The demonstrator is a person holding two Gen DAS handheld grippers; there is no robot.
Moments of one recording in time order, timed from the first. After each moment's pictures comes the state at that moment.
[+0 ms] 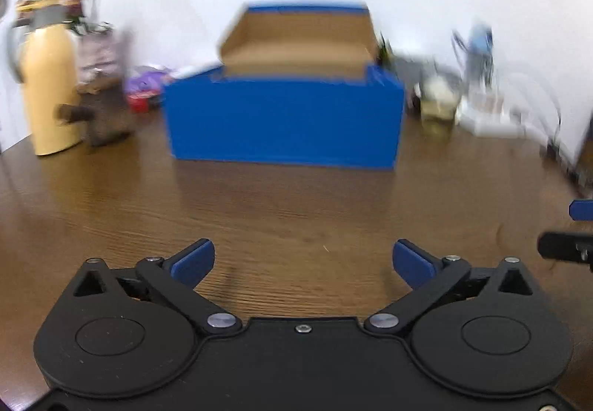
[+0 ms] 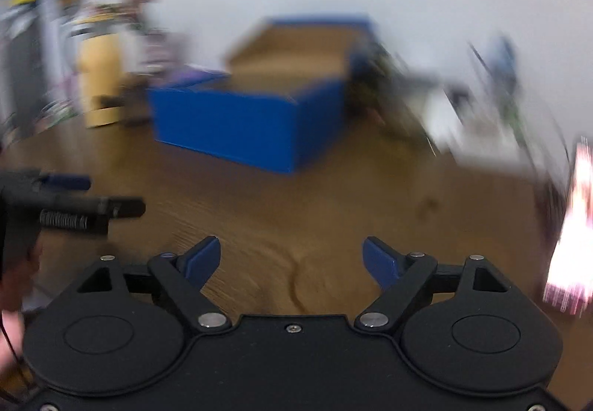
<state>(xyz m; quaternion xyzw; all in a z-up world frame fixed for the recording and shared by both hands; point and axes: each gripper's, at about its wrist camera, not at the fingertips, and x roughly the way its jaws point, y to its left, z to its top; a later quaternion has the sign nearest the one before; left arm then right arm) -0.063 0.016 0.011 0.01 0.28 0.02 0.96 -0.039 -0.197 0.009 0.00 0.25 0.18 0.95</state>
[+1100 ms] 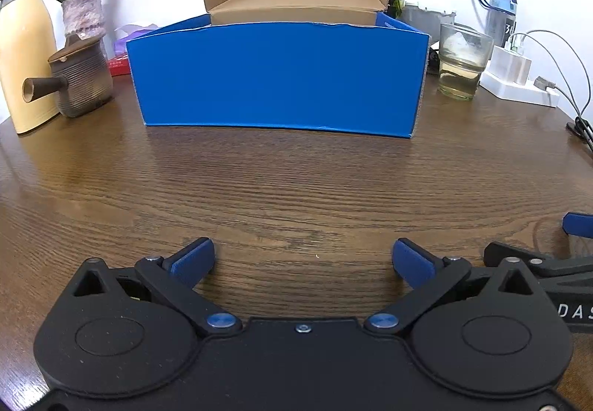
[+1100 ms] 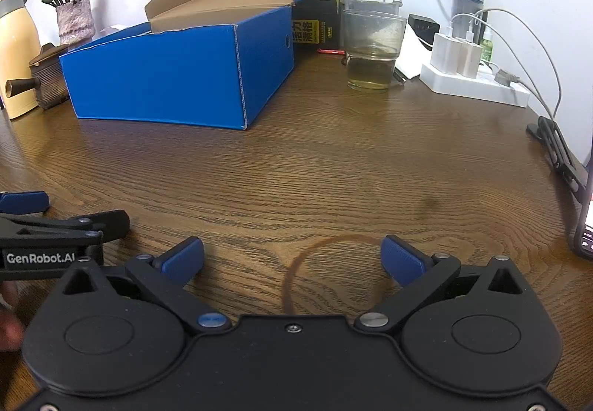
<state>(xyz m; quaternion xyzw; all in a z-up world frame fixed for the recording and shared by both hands) -0.007 0.012 0.004 0.00 0.34 0.03 0.94 -0.013 -0.183 -0.017 -0.01 0.33 0.08 0.94</state>
